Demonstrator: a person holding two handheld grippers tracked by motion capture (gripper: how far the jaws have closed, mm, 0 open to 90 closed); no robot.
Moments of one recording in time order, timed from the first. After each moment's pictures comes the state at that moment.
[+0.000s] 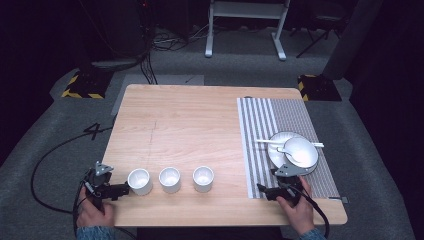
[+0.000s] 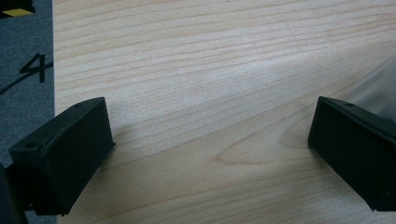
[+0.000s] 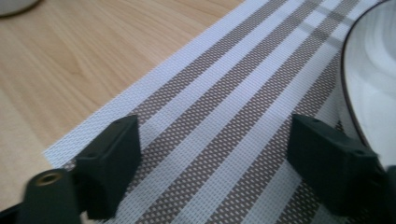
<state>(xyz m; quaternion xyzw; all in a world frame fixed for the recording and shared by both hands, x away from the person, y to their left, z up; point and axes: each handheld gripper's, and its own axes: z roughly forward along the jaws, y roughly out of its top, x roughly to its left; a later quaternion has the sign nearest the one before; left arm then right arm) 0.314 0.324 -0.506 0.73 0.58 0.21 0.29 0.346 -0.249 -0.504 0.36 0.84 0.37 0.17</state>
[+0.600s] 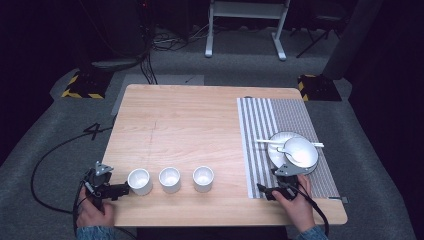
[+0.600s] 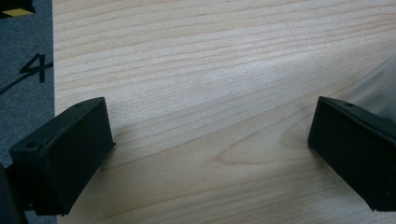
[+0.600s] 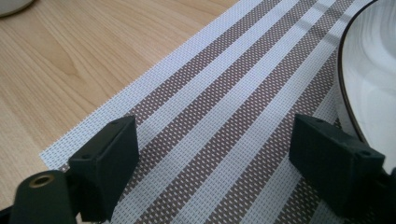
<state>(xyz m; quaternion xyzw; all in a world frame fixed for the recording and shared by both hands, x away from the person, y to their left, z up) 0.314 0.324 -0.506 0.73 0.58 0.21 0.29 0.346 -0.249 -0.504 0.36 0.84 0.37 0.16</state>
